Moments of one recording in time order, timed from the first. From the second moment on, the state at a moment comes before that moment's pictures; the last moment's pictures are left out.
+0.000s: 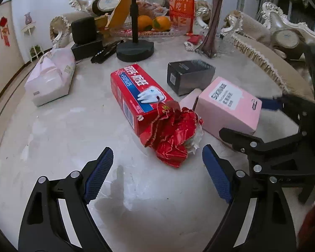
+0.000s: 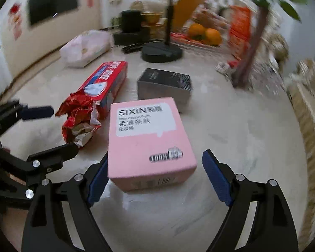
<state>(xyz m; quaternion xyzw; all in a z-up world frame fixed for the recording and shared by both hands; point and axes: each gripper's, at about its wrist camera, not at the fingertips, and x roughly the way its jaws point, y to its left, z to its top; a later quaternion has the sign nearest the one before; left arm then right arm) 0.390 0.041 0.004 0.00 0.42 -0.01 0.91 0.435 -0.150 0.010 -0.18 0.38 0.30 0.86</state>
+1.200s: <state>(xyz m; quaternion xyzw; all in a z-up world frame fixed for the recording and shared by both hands) 0.373 0.070 0.006 -0.10 0.43 0.05 0.90 0.449 -0.168 0.013 -0.08 0.43 0.35 0.83</state>
